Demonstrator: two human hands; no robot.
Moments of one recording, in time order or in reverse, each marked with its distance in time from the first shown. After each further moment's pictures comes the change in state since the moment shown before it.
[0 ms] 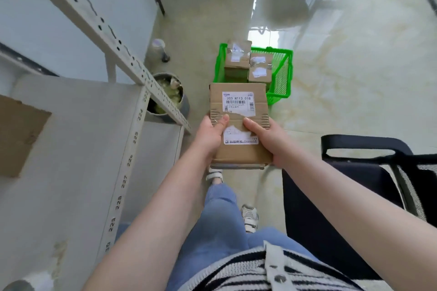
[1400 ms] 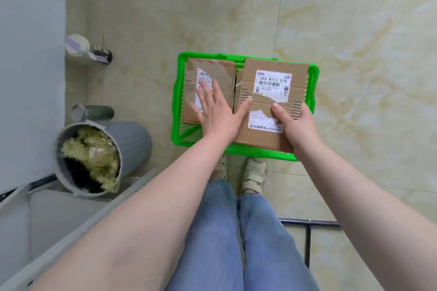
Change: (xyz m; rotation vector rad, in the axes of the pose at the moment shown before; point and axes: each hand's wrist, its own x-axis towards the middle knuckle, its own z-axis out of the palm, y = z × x) left_hand 0.595 0.065 0.209 0.977 0.119 0.038; right_hand 0.581 -0.081 -0.173 -0.049 0.331 0.084
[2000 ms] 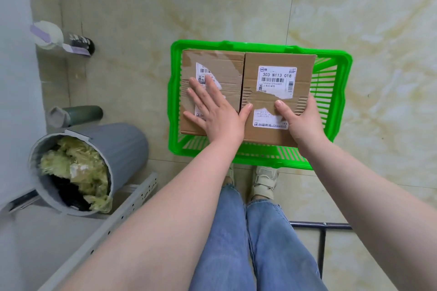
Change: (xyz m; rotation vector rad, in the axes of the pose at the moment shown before) left_hand 0.062 -0.029 0.053 0.131 0.085 -0.143; right_hand 0.075 0.044 0.046 -0.096 0.015 0.005
